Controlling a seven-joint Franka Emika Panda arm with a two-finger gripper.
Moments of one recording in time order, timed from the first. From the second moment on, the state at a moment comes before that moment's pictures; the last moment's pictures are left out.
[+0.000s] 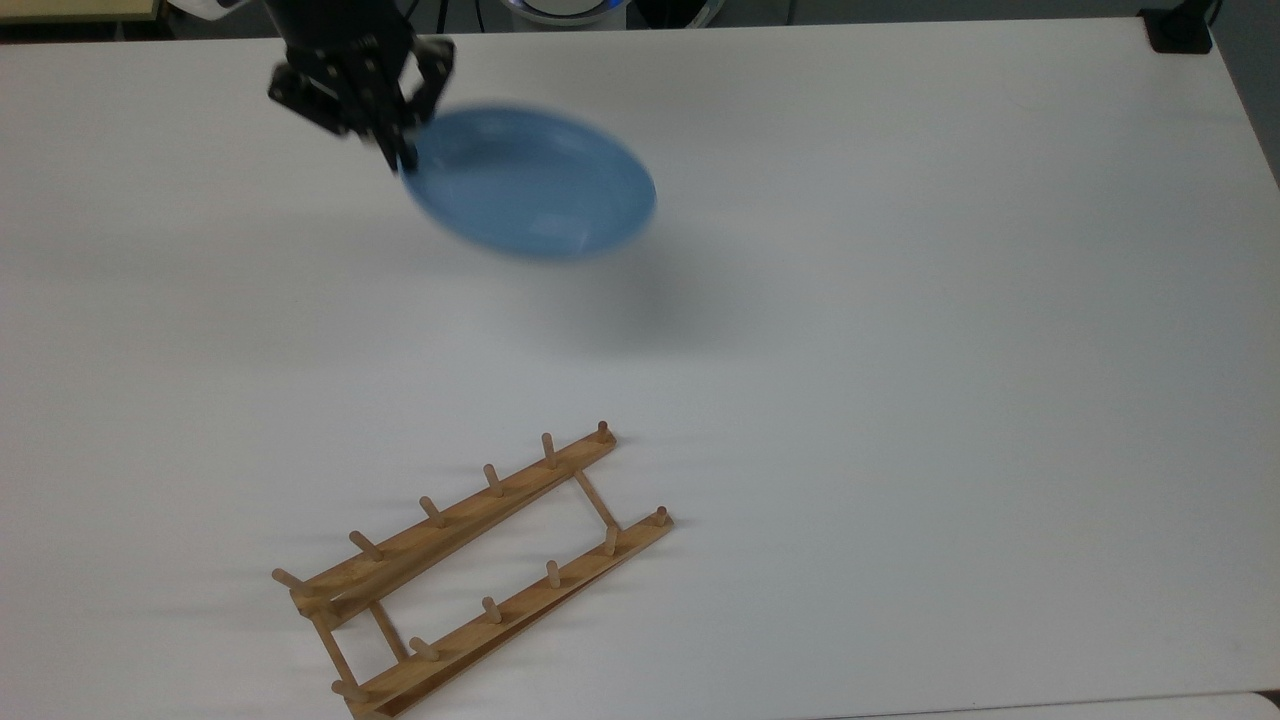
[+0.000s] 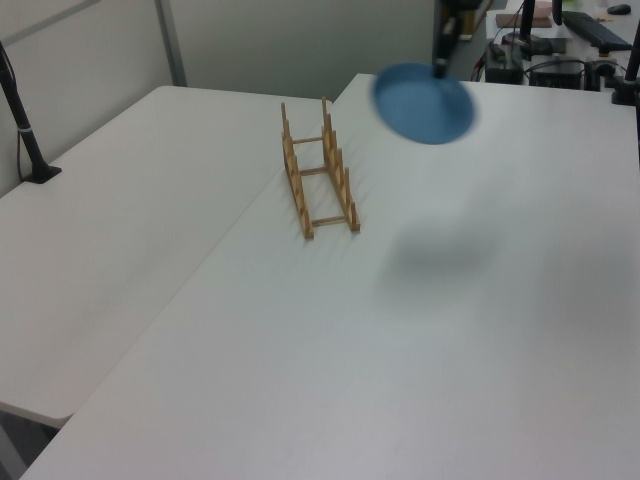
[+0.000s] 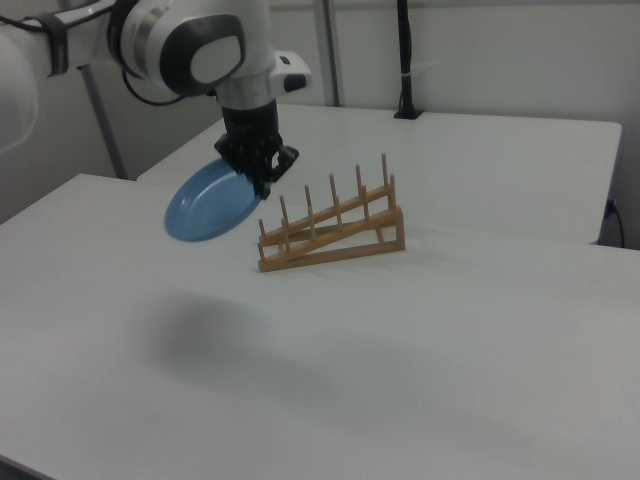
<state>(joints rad) -0.15 0.13 -0.03 -1.55 0.18 1.79 -0.34</state>
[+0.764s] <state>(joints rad) -0.25 0.28 -0.04 -1.64 0.14 1.60 -0.66</state>
